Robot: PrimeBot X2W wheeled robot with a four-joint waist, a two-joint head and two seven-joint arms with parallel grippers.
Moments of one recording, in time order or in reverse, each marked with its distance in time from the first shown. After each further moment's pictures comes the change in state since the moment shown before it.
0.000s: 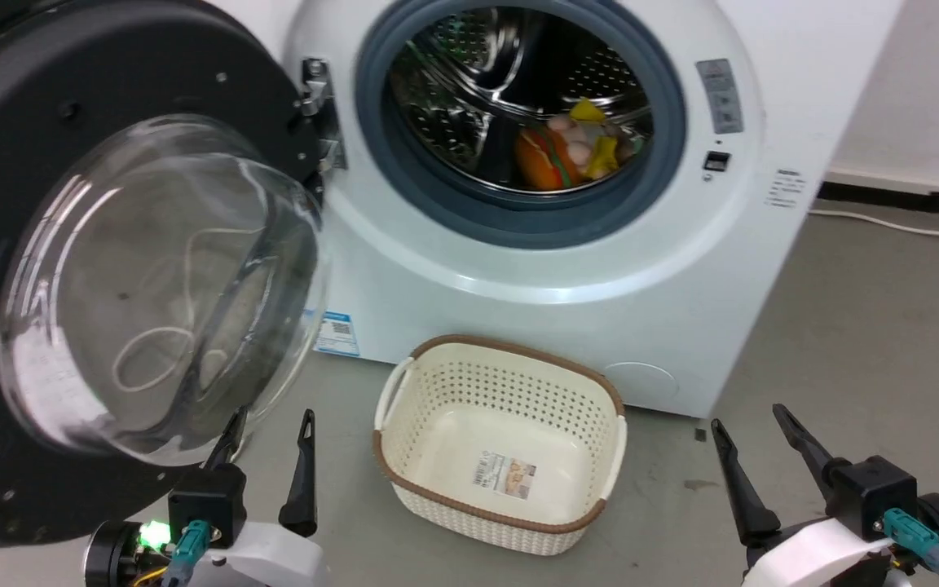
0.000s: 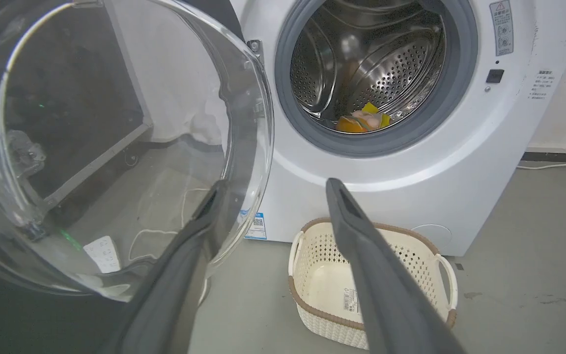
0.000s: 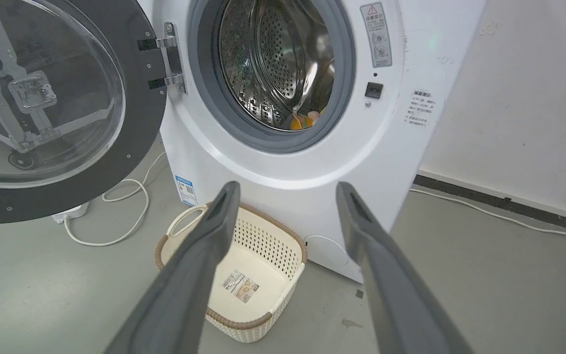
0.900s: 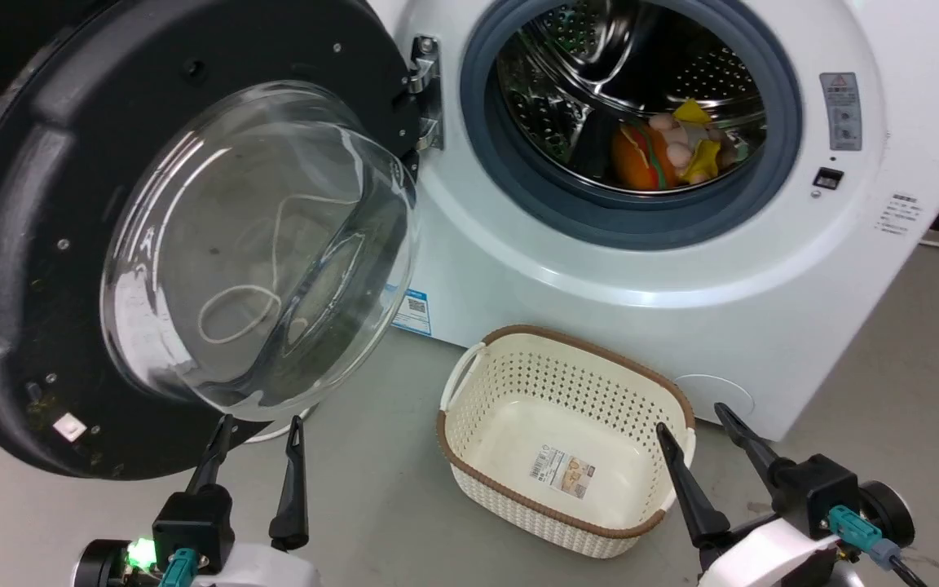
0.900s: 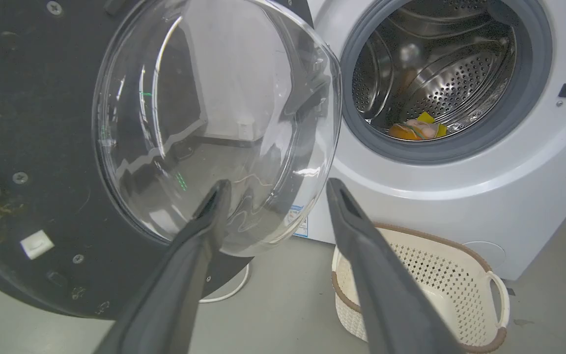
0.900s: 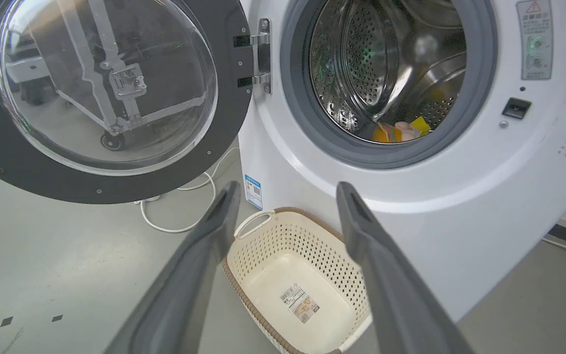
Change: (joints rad) left arm 0.046 0.003 0.001 -0.040 -0.008 0.028 -0.060; right arm -0.047 0.000 0.103 0.087 0.014 0.000 -0.059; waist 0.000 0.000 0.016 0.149
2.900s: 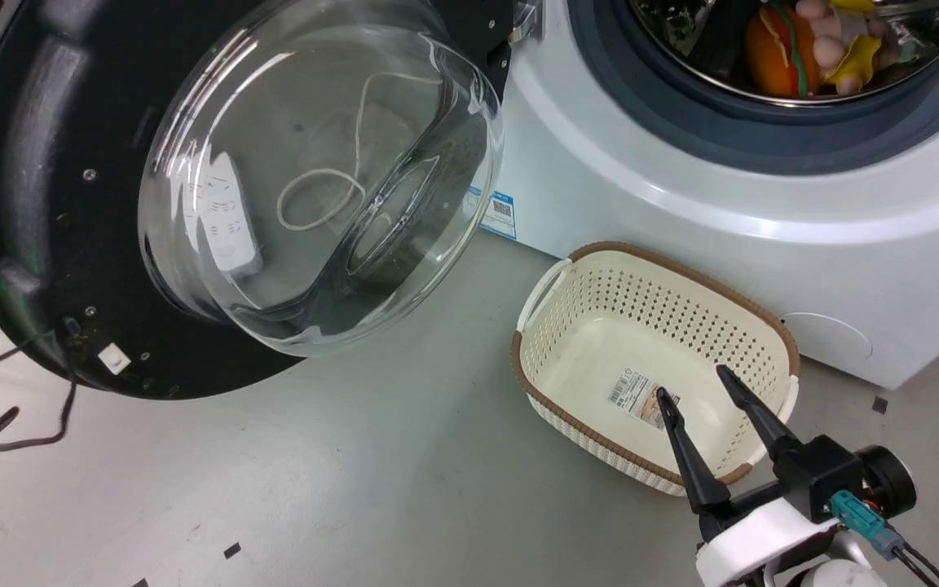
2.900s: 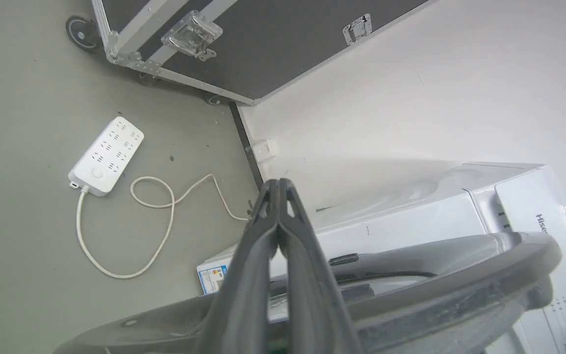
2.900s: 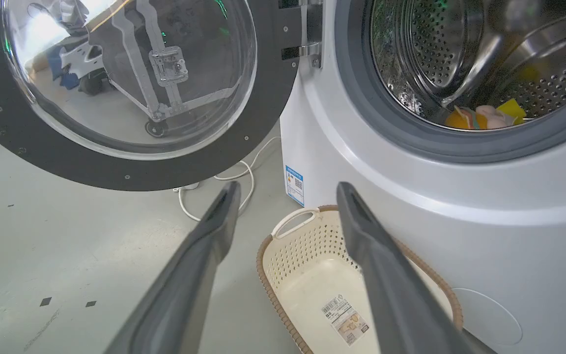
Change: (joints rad) left arm -0.720 0.272 0.603 0.539 -1.035 -0.063 0.542; right arm -0.078 -0.014 0.022 0.067 -0.035 0.000 -0.128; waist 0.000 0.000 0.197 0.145
